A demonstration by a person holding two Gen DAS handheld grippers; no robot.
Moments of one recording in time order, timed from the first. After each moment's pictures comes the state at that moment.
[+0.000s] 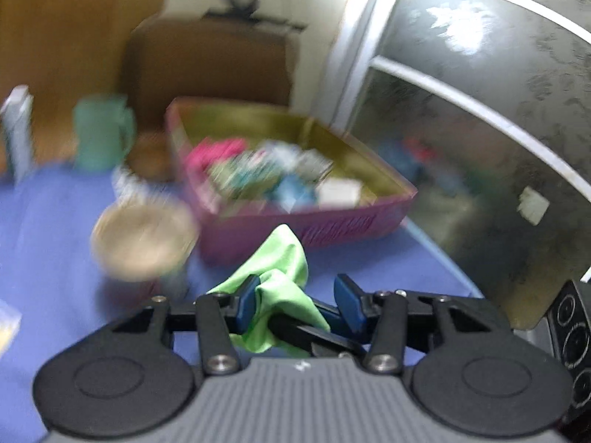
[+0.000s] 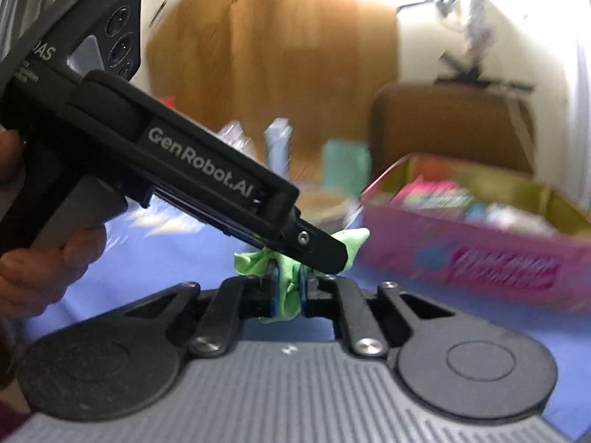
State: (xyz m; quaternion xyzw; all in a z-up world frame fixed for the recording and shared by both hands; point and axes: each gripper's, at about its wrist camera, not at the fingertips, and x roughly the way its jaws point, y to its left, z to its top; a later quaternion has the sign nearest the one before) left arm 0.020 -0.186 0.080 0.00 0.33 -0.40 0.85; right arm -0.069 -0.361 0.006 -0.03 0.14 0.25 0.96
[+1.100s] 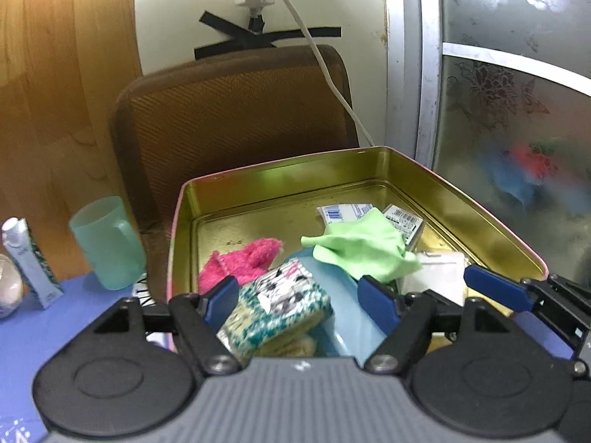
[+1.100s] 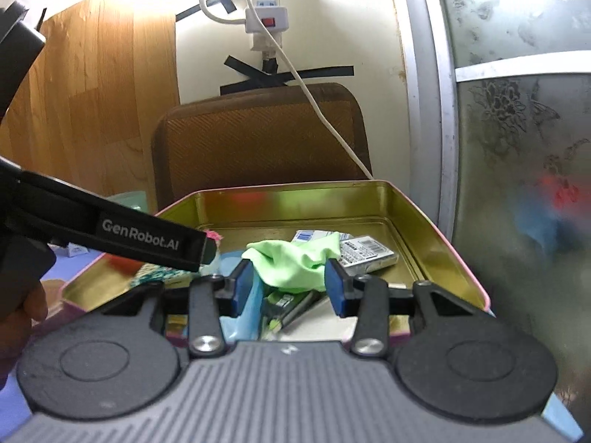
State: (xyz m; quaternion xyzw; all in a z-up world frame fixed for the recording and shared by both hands) left arm 0.103 -0.324 0.078 0.12 0.29 -0.24 0.92; right arm 0.056 -0.494 0.019 0.06 0.15 0.05 0.99
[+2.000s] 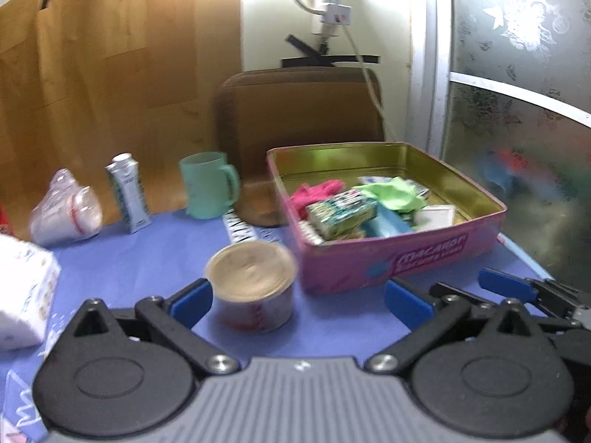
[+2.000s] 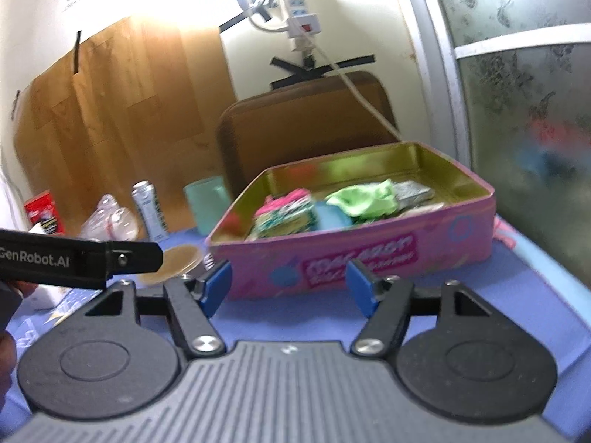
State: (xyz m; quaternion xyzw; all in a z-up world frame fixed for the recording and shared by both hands) left arm -0.024 -0.187 0.092 0.07 0.28 -0.20 0.94; right arm -0.052 -0.433 0.032 0.13 0.18 0.08 0.97
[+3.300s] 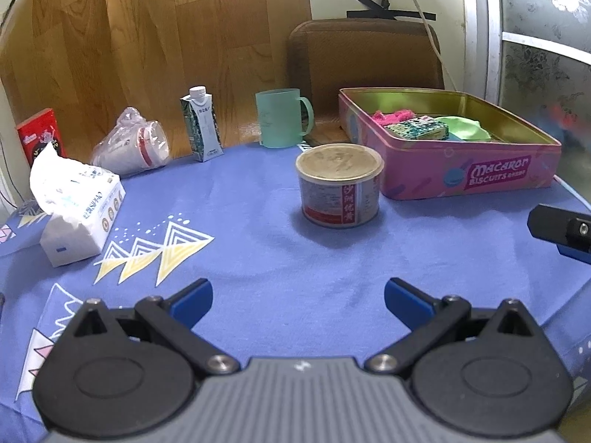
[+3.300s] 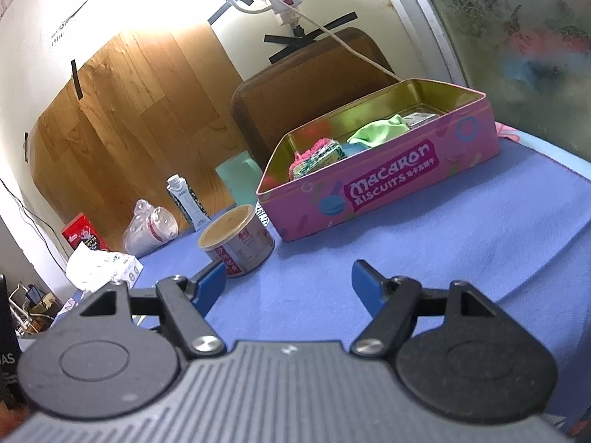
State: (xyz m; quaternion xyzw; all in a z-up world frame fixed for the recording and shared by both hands) left arm -0.056 -0.131 0.037 0.09 0.32 -0.12 0.94; right arm -0.097 -0.413 0.021 0.25 0.21 0.09 0.94
